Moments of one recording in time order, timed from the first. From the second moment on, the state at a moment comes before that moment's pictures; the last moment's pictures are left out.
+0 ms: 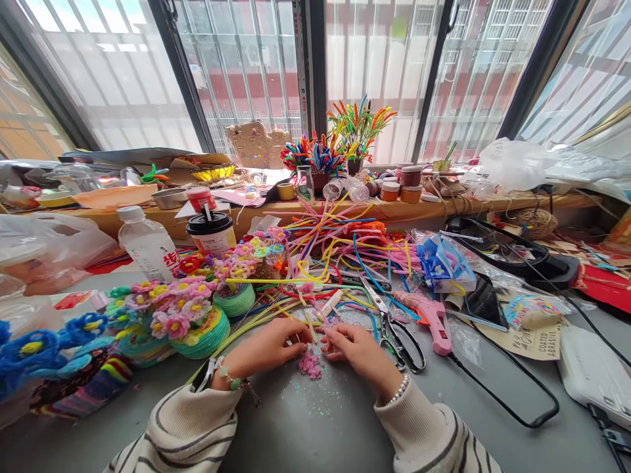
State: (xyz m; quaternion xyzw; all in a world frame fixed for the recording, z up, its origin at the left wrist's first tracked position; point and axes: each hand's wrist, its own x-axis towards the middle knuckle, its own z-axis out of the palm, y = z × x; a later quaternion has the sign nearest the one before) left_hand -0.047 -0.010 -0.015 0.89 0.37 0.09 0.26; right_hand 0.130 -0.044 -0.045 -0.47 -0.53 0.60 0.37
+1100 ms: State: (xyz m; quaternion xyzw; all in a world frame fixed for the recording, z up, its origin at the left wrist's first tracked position) left_hand -0.061 0.007 -0.019 0.75 0.62 0.24 0.02; right_hand 0.146 -0.041 -0.043 -0.62 -0.71 0.24 0.23
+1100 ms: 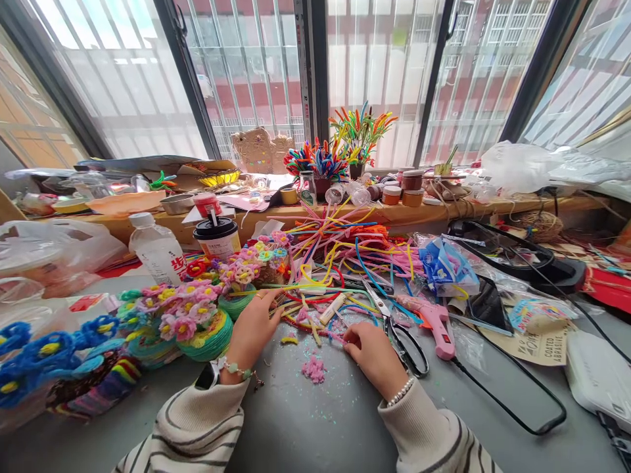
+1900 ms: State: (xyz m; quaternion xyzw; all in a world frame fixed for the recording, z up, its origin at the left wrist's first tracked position) left_hand -0.060 0.007 -0.014 0.72 0.65 0.25 -0.04; right_hand 0.146 -0.041 -0.044 -0.61 -0.70 0.23 0.30
